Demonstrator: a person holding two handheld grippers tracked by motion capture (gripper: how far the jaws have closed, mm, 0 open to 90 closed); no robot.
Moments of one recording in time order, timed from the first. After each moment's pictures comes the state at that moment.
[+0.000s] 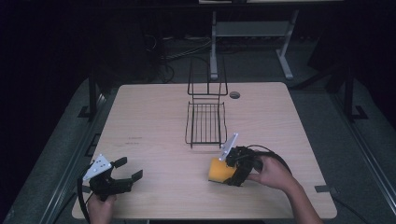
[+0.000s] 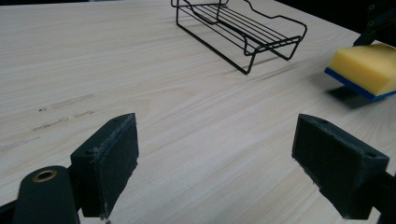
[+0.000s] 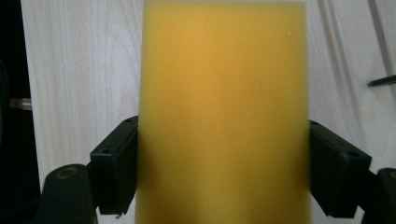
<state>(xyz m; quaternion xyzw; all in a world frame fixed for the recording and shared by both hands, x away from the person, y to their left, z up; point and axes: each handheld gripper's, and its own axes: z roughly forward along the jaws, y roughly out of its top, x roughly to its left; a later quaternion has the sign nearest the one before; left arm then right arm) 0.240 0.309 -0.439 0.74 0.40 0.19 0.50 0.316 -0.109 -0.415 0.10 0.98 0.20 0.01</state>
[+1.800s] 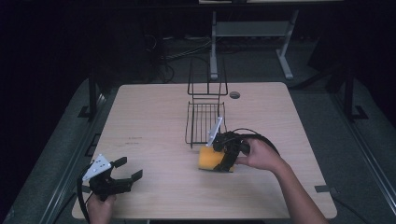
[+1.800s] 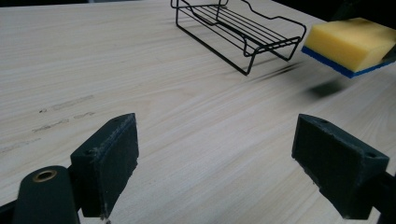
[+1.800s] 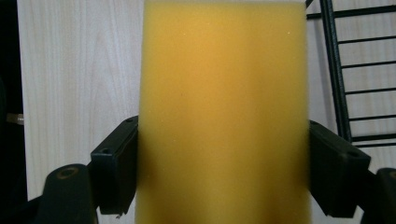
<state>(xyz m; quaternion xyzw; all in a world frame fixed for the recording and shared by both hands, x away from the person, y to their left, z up) 0.240 0.310 -0.438 0.74 0.40 0.19 0.50 0.351 -0.074 -0.387 0.07 0.98 0.18 0.00</state>
